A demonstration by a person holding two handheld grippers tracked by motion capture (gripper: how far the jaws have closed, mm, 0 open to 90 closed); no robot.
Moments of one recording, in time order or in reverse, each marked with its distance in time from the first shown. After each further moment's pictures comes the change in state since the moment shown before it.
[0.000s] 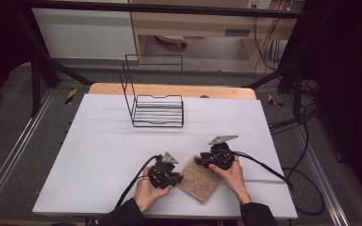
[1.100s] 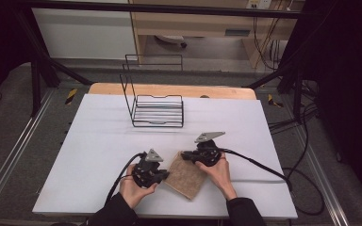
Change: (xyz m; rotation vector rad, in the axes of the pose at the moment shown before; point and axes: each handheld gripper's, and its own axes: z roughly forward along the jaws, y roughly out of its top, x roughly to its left) left arm 0.013 -0.011 -0.047 -0.030 0.073 0.018; right arm 0.036 0.031 0.017 -0.064 0.097 -0.092
